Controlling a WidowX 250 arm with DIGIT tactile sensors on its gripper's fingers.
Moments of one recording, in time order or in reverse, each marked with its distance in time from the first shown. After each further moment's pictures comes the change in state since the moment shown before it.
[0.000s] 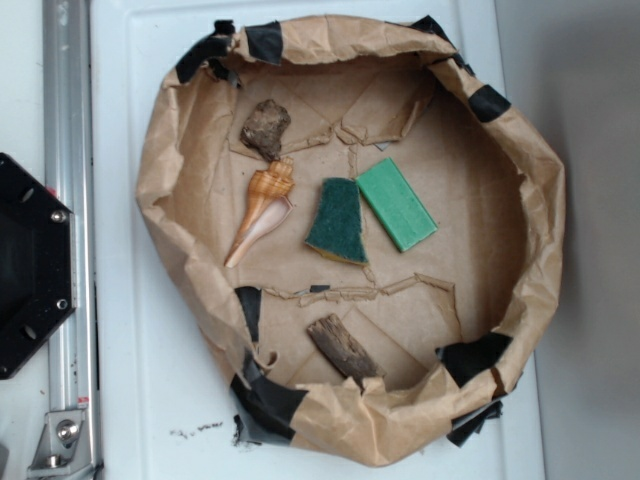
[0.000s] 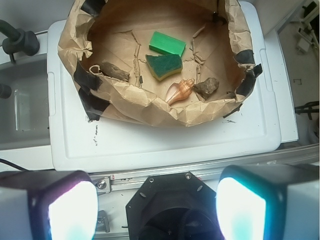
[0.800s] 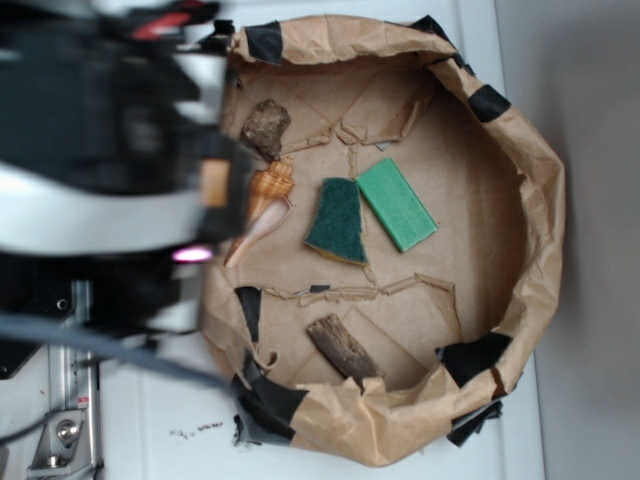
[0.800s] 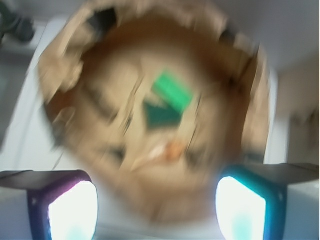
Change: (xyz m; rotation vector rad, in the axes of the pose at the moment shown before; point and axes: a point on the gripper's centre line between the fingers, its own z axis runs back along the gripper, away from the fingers) arm 0.096 0.007 -0.062 0.119 -0.153 -0.382
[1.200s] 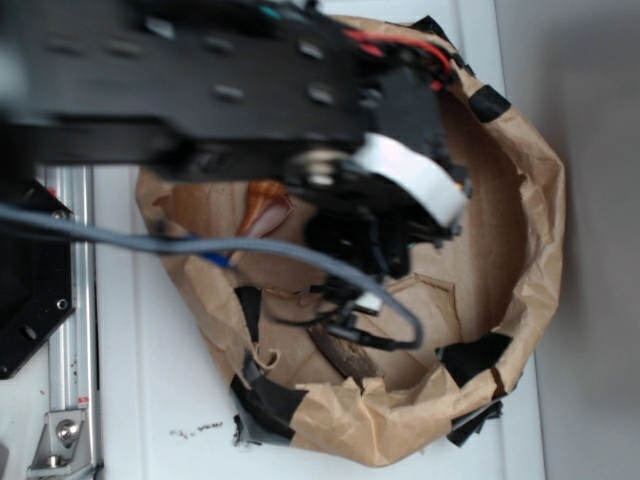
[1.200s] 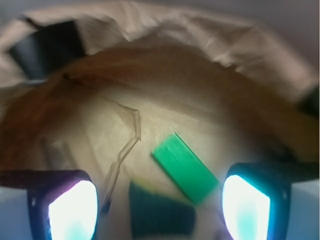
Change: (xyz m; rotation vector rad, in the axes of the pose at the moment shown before) arm 0.041 0.000 -0.123 -0.164 -0.007 -0.036
